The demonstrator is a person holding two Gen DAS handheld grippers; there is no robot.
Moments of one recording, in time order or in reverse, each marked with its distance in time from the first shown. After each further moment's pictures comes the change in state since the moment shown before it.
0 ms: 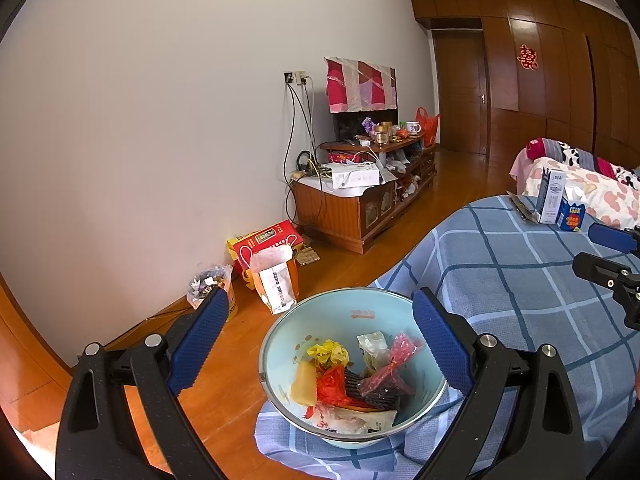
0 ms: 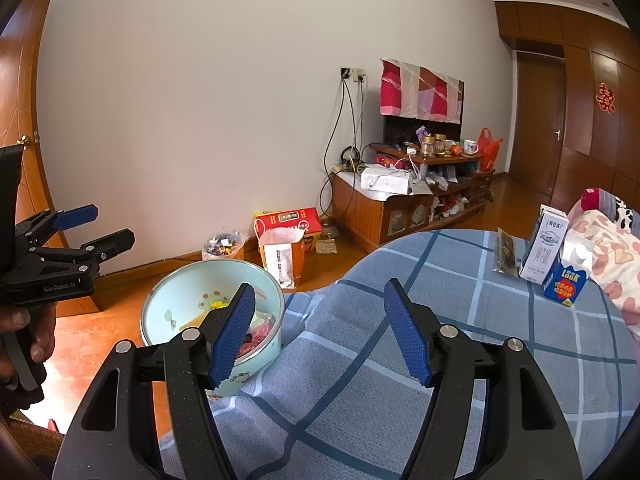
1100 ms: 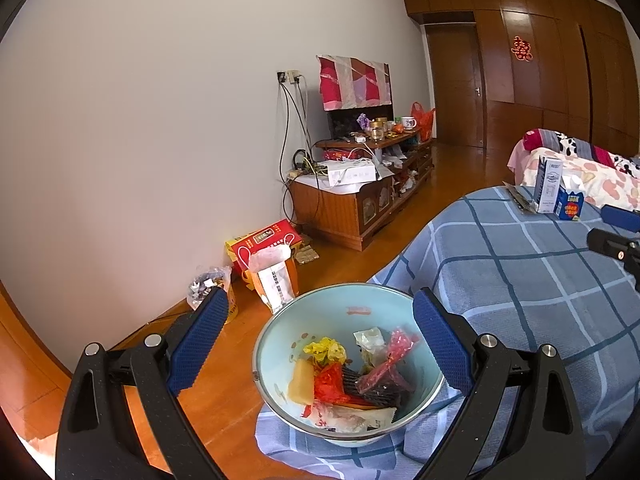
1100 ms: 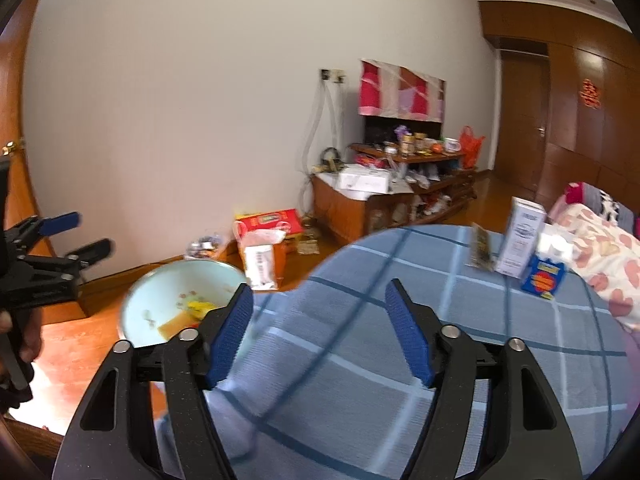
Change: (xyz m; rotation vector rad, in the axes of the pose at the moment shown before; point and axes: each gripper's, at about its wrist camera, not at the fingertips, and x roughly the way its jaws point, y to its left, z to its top) left arm 0.005 -0.012 -0.005 0.041 0.003 -0.005; right arm -0.011 -0.041 -0.009 0.039 -0.001 -0.089
